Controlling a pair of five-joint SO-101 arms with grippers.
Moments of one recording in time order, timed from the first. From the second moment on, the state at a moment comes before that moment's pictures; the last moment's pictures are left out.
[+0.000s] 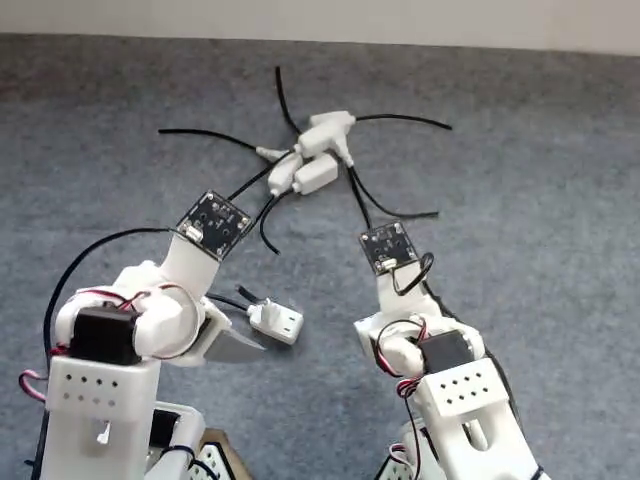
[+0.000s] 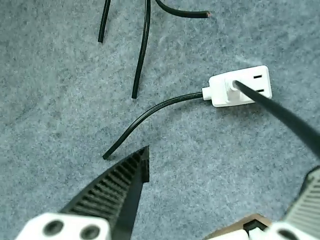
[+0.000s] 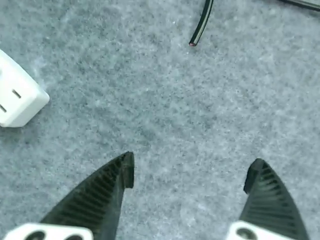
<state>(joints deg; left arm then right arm) 1.6 -57.9 43.9 88.8 -25.4 -22.4 -59.1 73.2 55.1 6.9</state>
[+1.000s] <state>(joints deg) 9.9 -27.7 36.4 72.2 -18.6 -22.4 -59.3 74.6 55.0 6.9</state>
